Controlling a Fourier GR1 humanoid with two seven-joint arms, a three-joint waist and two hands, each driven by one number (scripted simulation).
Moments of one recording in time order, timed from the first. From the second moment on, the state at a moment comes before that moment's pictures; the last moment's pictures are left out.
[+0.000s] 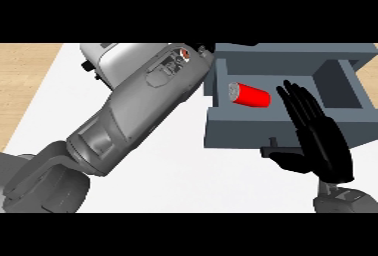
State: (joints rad) left arm -1.43 0.05 -0.60 -0.51 0.67 0.82 -0.03; right arm -0.12 -0.20 0.11 -1.75 1.01 -0.04 0.00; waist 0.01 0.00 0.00
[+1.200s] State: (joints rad) left arm -1.21 0.37 -0.64 -0.98 0.56 0.80 0.24; right arm -0.55 -0.17 -0.06 -0.98 1.20 -0.51 -0.11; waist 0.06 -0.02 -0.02
